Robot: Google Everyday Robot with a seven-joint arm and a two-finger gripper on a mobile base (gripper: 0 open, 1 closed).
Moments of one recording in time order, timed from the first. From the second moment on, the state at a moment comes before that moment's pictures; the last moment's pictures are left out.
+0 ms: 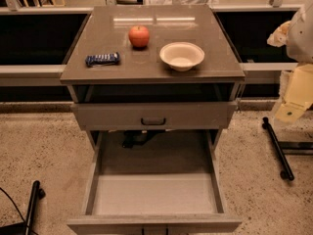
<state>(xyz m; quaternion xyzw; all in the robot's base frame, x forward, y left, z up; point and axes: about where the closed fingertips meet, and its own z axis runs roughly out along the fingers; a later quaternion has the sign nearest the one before) 0.438 -0.217 0.976 -0.60 0.78 -0.03 0.16</state>
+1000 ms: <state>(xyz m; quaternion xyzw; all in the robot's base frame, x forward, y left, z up) 0.536 -0.182 1.011 -0.62 0.73 -0.03 0.28</state>
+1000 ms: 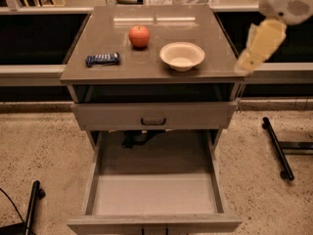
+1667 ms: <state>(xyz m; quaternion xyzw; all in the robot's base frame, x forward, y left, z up) 0.680 -0.102 1.056 -0.61 0.63 0.02 0.48</state>
